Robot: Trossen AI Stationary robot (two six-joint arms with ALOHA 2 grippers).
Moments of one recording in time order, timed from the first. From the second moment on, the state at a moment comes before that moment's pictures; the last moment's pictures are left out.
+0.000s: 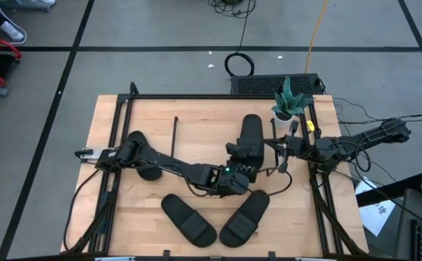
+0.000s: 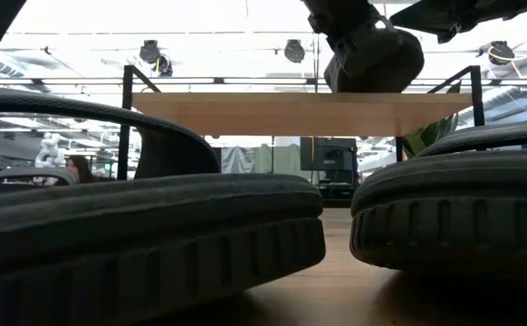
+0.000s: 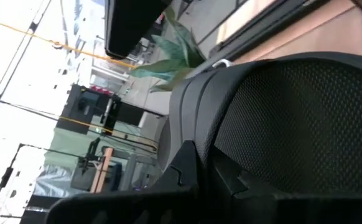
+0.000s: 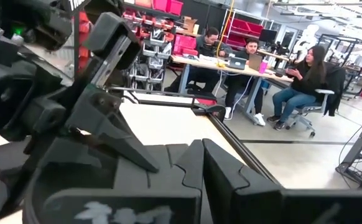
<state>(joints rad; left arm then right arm) -0.26 2.22 1.89 -0.14 -1.08 0.62 0.32 0.61 0.44 0.09 0.63 -0.15</state>
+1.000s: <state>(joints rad) -0.26 2.25 1.89 -0.10 -0.97 0.59 0.32 0.62 0.44 0.10 0.62 -0.13</state>
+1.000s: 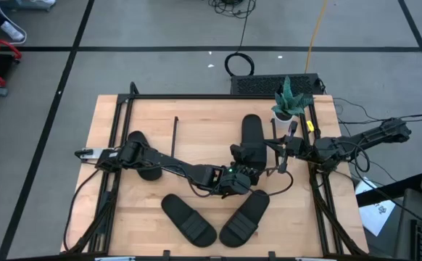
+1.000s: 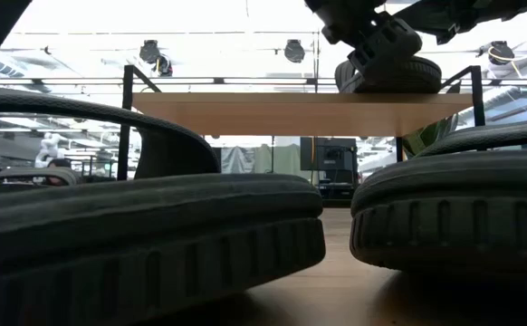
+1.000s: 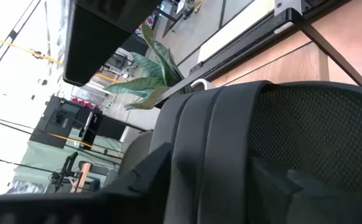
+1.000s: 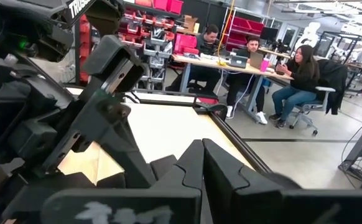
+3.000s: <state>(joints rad) -0.26 2.24 1.97 -0.28 -0.83 0.68 0.32 0.63 0.44 0.10 0.62 -0.11</state>
